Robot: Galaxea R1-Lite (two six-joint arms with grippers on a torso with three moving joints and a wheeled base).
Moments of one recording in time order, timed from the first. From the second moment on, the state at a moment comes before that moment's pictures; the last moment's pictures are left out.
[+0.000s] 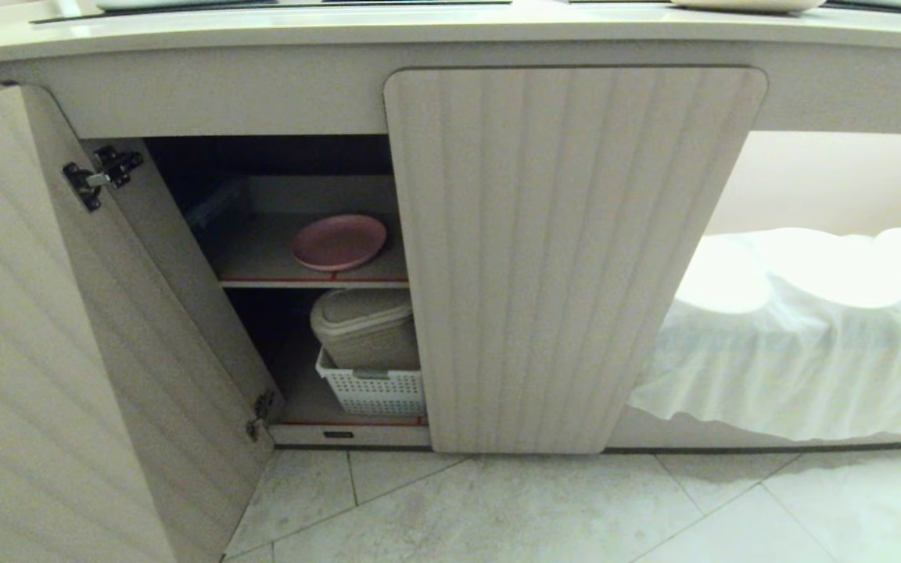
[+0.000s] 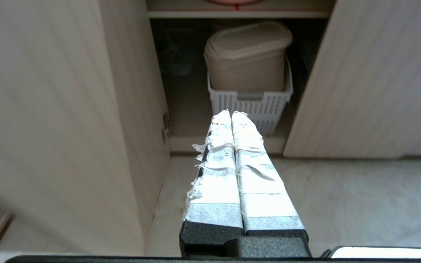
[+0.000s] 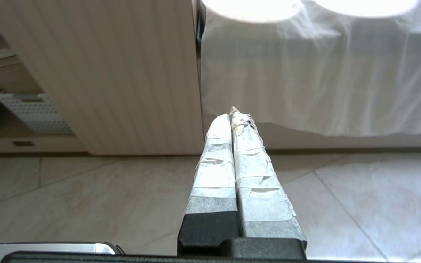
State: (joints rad) left arm 0.00 0.00 0.00 0.00 0.01 0.00; right arm 0.00 0.00 0.00 0.00 -0.02 0.03
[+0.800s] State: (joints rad) left arm 0.00 0.00 0.00 0.00 0.01 0.00; right arm 0.00 0.00 0.00 0.00 -0.02 0.03
